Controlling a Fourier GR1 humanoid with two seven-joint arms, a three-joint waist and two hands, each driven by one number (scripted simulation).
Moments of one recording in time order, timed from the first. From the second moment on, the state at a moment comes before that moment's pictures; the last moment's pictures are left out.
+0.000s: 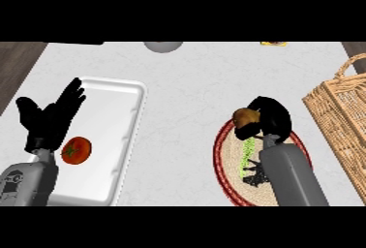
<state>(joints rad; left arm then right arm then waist) -0.24 0.26 0.12 -1.39 0.06 -0.06 0.21 -0.42 -0.02 0.00 -1.17 0.99 -0.07 0.64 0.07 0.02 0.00</state>
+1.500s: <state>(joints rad) -0.24 0.26 0.13 -1.38 0.06 -0.05 0.23 -1.27 -0.07 -0.10 -0.72 1.50 -0.59 1.19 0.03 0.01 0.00</state>
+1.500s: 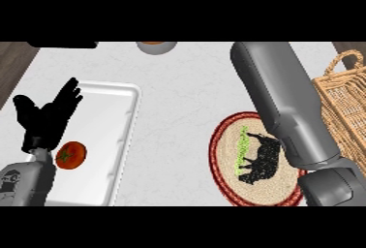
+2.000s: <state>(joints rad) -0.24 0.27 0.15 -1.37 0.06 -0.05 0.23 -1.29 -0.21 -0.22 -0.63 1.62 -0.55 1.20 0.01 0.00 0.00</state>
